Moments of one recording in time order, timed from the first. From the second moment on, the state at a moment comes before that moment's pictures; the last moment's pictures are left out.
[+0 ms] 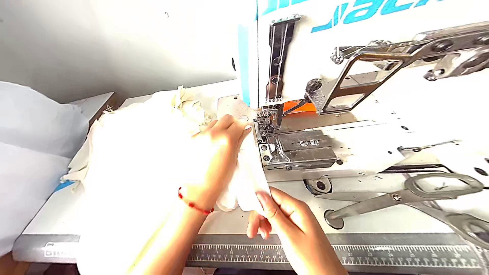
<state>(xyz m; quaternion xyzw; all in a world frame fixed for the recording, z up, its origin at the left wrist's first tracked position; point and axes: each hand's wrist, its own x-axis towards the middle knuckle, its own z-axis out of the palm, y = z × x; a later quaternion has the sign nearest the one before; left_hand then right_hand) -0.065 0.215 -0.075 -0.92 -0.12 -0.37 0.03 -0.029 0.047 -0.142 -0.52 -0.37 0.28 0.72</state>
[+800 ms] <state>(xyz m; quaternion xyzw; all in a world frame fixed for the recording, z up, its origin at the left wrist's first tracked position) -0.107 0.173 -0.133 -0.86 0.13 -0.48 -0.13 0.011 0.042 -0.111 -0.53 -0.30 0.31 0.73</state>
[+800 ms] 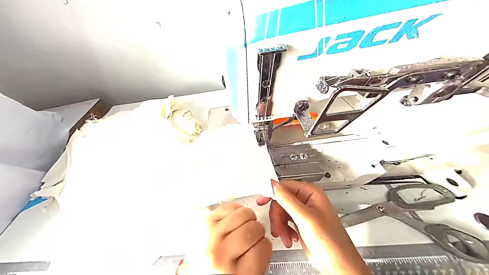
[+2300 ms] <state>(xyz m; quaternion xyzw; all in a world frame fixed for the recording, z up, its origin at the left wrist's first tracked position) -0.064 0.241 0.008 -0.94 0.26 -0.18 0.15 0.086 0.051 -0.088 -0.60 -0.69 -0.06 0.39</state>
